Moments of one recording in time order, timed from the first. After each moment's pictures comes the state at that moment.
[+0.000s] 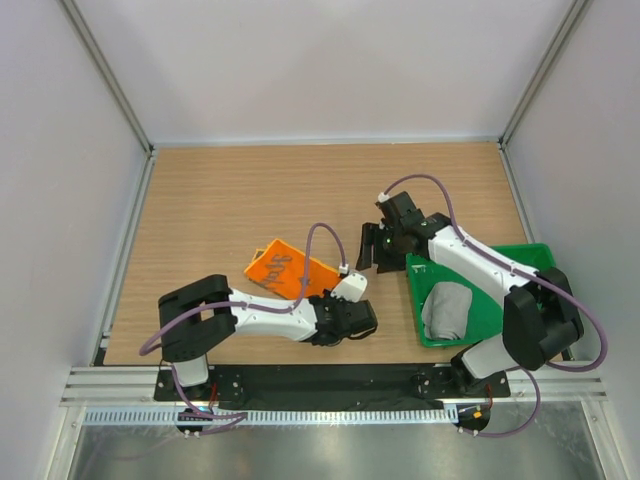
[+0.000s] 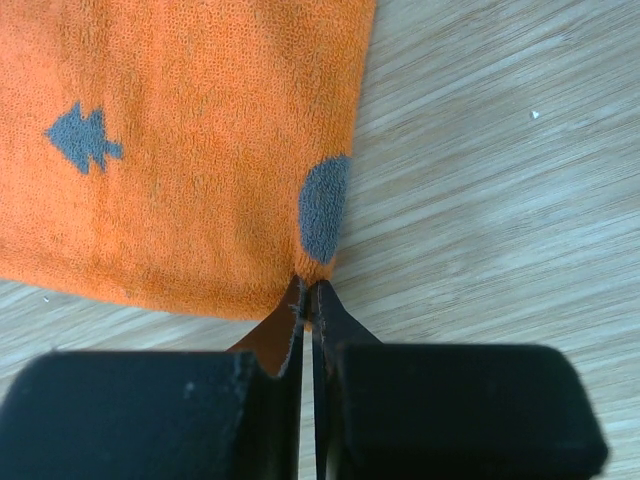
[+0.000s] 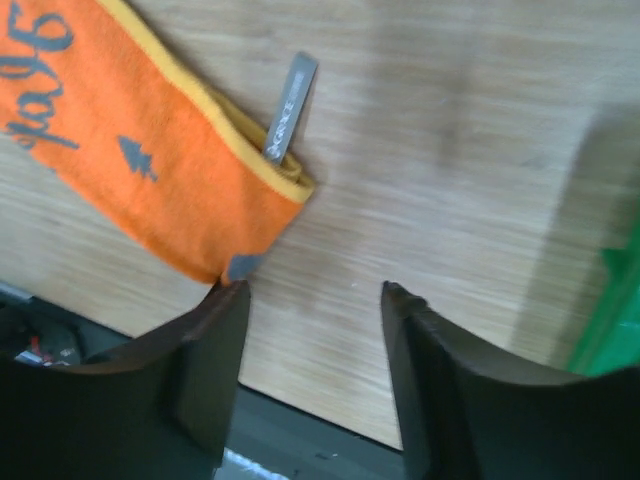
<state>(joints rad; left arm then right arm) -1.31 1.78 1.00 -0.43 -0.66 -0.70 0.52 1.47 1.06 -0.65 -0.14 0.54</state>
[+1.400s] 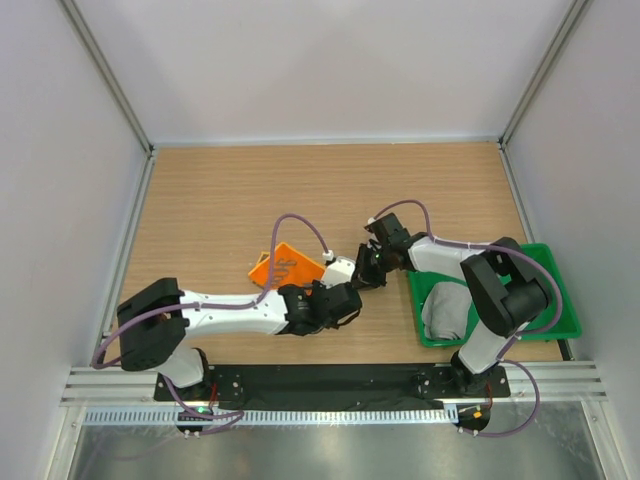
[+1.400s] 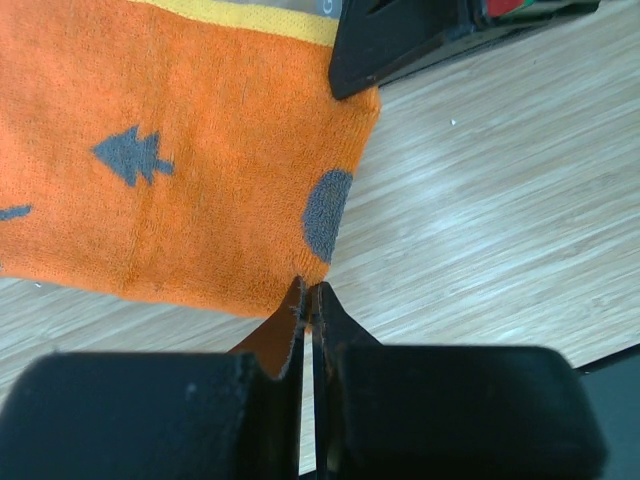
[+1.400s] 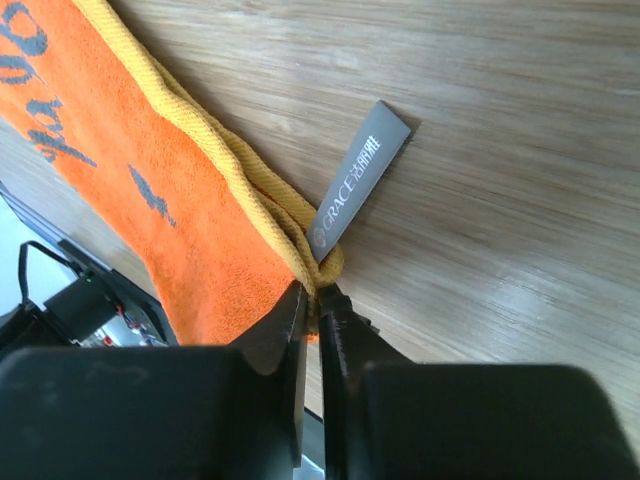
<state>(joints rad) -1.25 1.56 0.94 -0.42 -0.49 -0.71 0.52 1.68 0.84 -0.24 -0.46 0.74</state>
